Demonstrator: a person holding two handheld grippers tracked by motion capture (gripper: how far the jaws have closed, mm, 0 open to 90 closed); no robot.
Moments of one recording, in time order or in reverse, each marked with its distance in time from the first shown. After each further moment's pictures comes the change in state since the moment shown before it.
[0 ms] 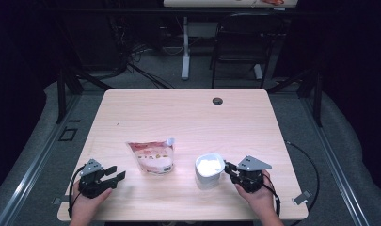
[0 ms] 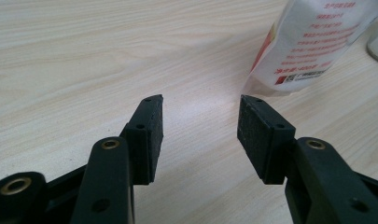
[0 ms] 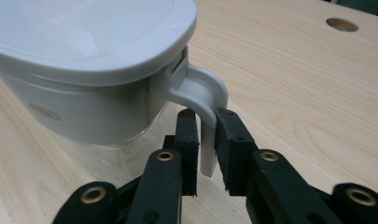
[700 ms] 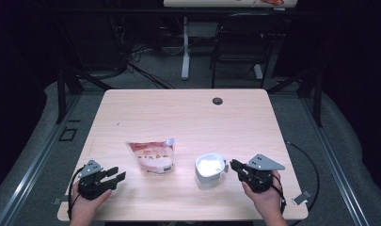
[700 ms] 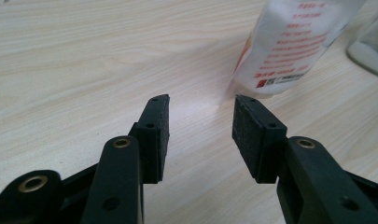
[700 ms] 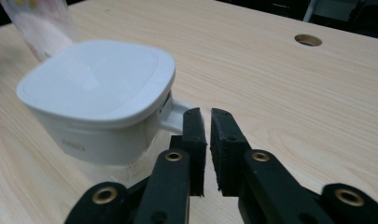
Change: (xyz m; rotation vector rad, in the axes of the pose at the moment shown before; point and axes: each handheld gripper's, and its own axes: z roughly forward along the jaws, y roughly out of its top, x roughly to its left) left arm -0.011 0.003 -0.009 -0.029 -0.022 0.012; right arm -0.002 0.017 -0.030 -0.057 -0.046 0.080
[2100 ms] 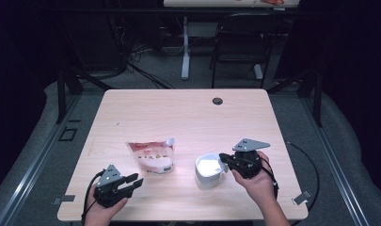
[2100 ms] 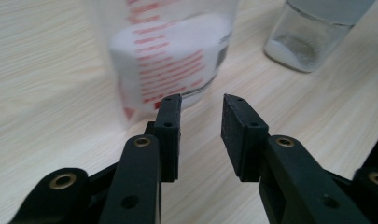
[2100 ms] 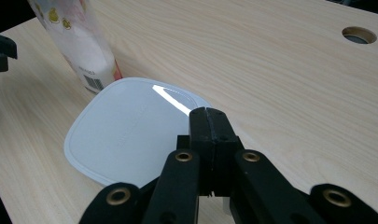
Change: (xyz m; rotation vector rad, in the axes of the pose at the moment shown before) left arm -0.068 0.019 0.007 0.030 -0.110 0.157; right arm 0.010 0.051 0.020 0.146 0.109 -0.006
